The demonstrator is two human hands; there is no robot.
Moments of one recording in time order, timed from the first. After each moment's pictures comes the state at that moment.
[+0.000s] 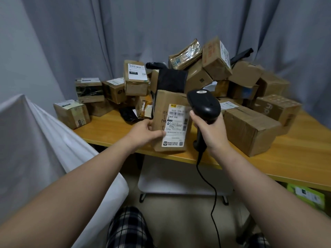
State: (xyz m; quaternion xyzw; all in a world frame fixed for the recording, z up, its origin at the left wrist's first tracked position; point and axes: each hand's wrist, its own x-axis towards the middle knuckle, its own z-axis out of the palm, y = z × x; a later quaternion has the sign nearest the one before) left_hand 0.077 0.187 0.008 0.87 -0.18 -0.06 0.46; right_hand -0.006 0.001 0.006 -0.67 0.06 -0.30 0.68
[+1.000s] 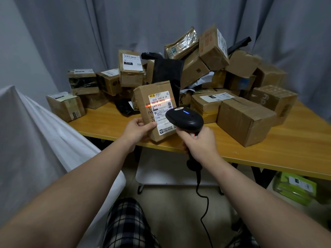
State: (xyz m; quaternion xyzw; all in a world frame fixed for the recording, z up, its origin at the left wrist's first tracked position) left_hand 0.090 0.188 -0.031 0.75 -0.08 -0.09 0.65; right_hand -0.034 0.021 -0.027 -0.79 0.05 -0.25 0.55
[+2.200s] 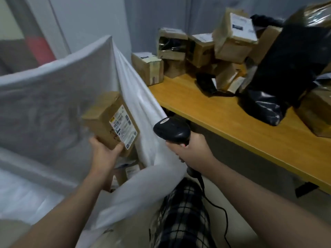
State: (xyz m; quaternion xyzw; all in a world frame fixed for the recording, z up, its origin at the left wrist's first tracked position) left_hand 0.049 0.472 -0.149 0.78 0.24 0.18 0.54; right_hand 0.055 0.225 -0.091 -0.84 -0.10 0.03 0.54
